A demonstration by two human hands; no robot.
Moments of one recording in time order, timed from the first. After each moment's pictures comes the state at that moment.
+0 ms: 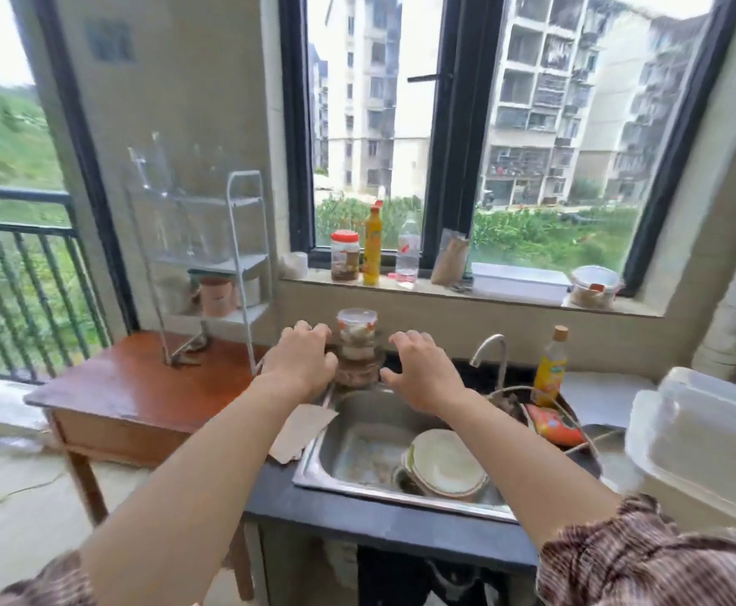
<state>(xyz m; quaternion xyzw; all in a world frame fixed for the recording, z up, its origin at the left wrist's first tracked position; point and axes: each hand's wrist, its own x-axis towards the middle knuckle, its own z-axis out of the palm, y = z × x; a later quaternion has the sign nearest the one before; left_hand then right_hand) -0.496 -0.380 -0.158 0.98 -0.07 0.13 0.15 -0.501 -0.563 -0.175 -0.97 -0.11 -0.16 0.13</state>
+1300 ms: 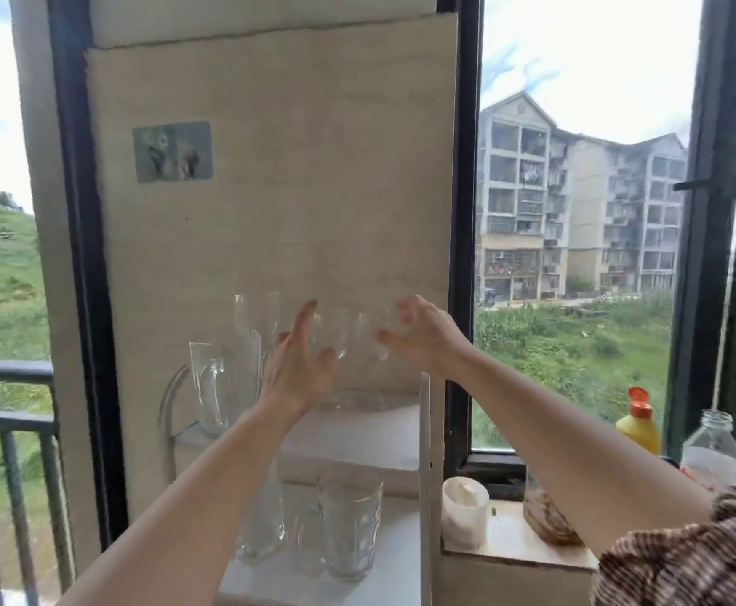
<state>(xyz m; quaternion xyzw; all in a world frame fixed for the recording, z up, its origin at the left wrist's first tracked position) 0.099 -0.029 0.001 0.85 -0.09 0.32 0.41 0.101 -0.208 0.043 -0.91 -0.10 -0.24 0.34</state>
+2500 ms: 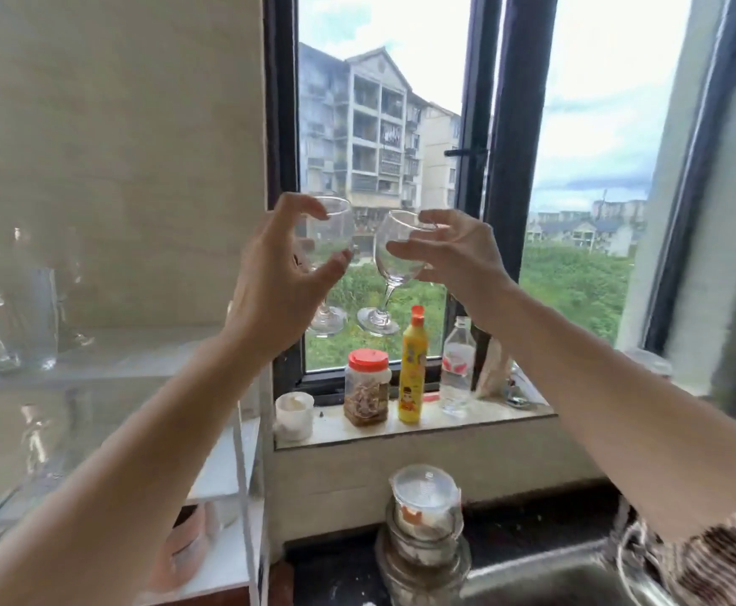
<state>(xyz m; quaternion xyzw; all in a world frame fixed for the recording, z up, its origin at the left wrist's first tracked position) -0.072 -0.175 0.035 0.70 -0.38 0.36 0.49 -0.126 -0.360 0.061 -0.75 0.00 -0.36 0.56</state>
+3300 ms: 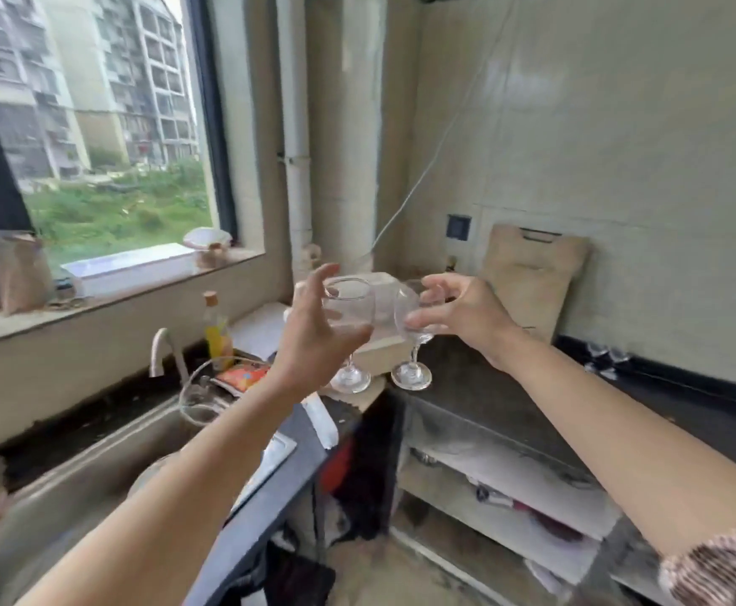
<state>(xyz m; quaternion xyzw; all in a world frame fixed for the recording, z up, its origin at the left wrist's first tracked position) -0.555 -0.588 -0.144 0.57 -0.58 -0.09 0.57 -0.738 -0.668 -0.106 -0.71 0.40 -0.39 0.43</state>
